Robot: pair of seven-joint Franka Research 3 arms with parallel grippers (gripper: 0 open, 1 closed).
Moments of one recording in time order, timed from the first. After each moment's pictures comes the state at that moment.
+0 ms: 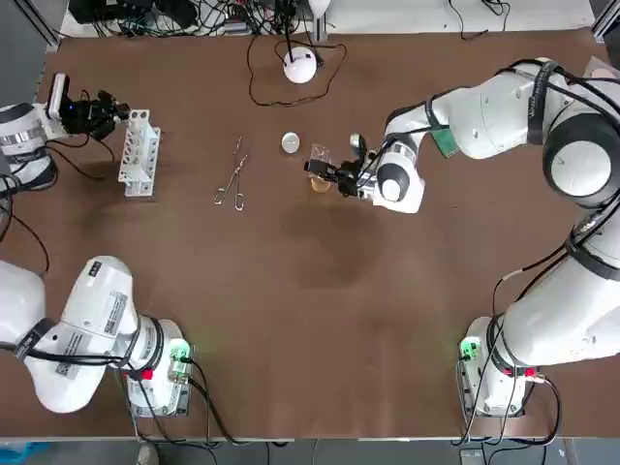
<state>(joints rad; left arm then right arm) 1.30 0.97 -0.78 -1.67 -0.67 1.48 2.27 0.09 0.52 0.75 -2.21 2.62 2.38 -2.01</state>
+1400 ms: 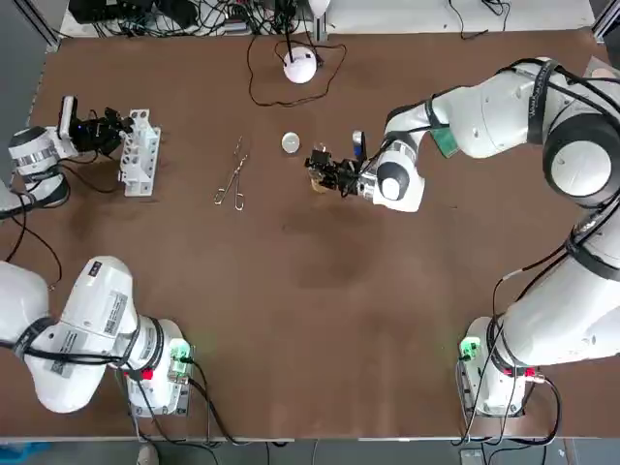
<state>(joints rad) 1.30 1.13 -0.76 -1.58 -0.65 1.48 2.30 0.09 0.52 0.76 -2.20 2.62 2.39 -1.68</state>
